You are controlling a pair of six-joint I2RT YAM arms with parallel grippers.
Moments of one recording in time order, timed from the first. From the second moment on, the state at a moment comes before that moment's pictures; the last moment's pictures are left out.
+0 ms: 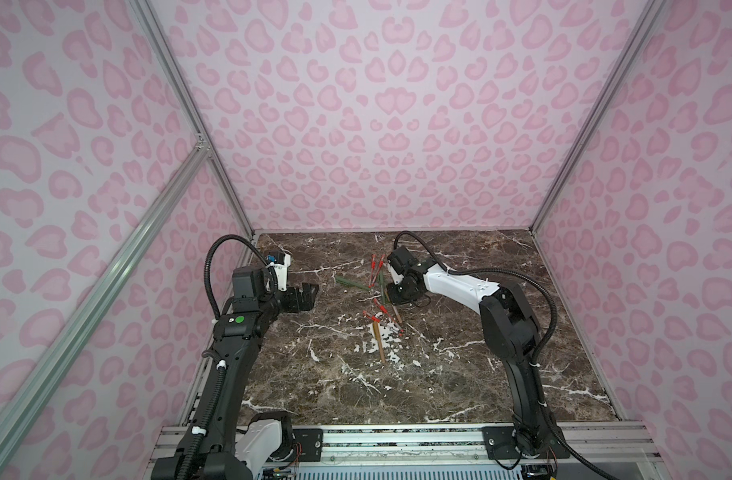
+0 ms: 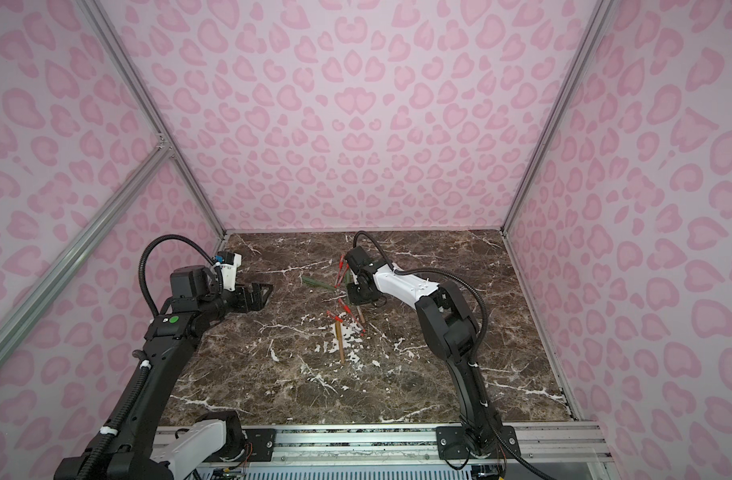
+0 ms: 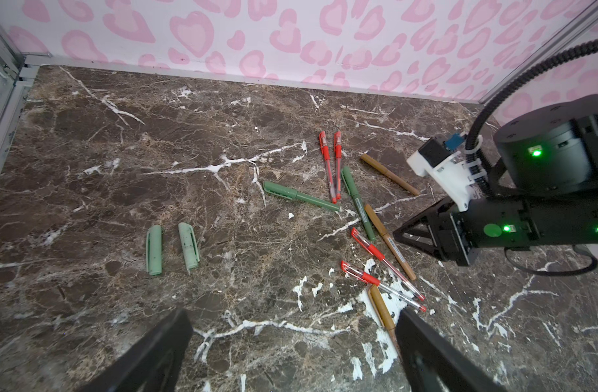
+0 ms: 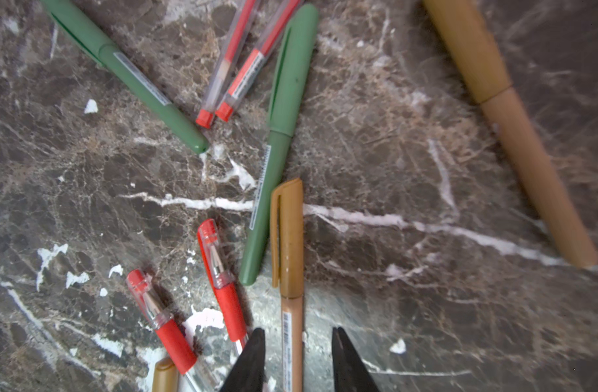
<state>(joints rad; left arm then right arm) 0.07 1.04 0.91 -0.50 0.40 -0.05 0.64 2.18 1.72 -0.74 -0.05 0.35</state>
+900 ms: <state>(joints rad) 0.07 1.05 0.90 -0.50 0.43 -0.05 0.62 2.09 1.50 -0.65 -0.03 0.38</state>
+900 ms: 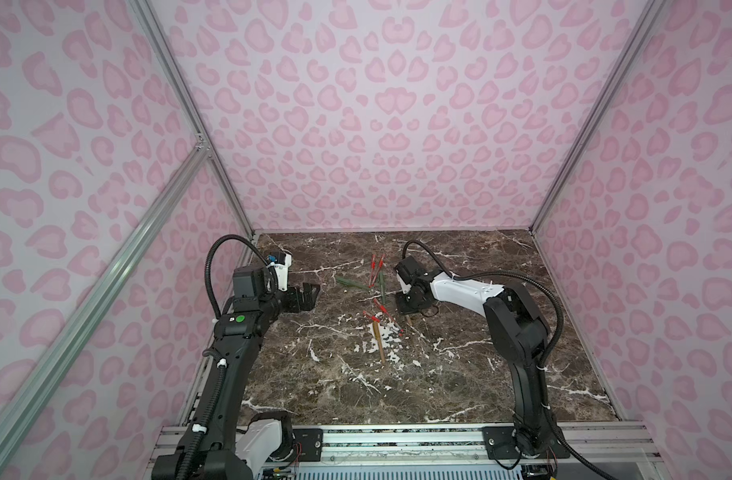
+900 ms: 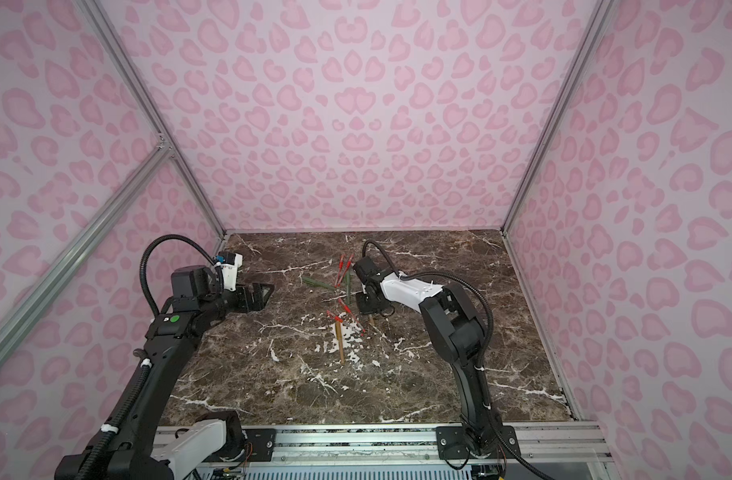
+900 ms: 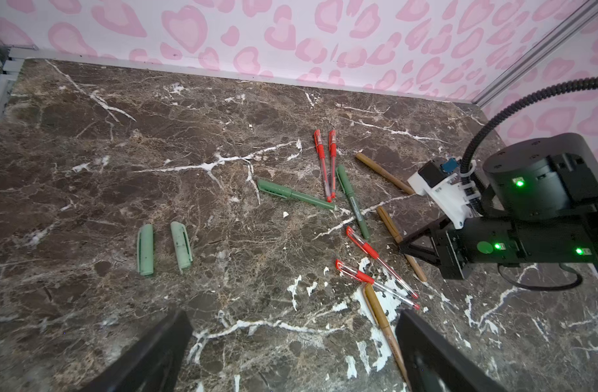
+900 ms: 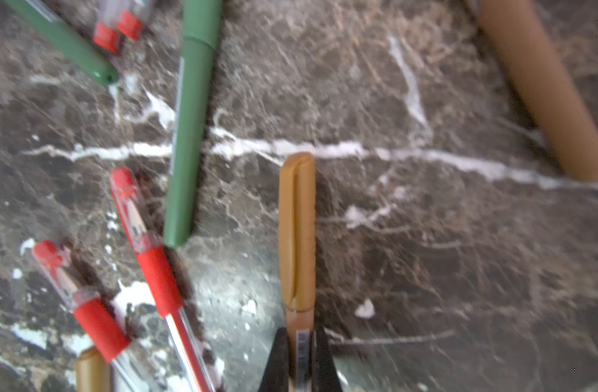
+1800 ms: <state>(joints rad) 0.02 1.10 0.84 -0.35 0.83 -0.27 0.85 1.75 1.31 -0.22 -0.33 0.63</state>
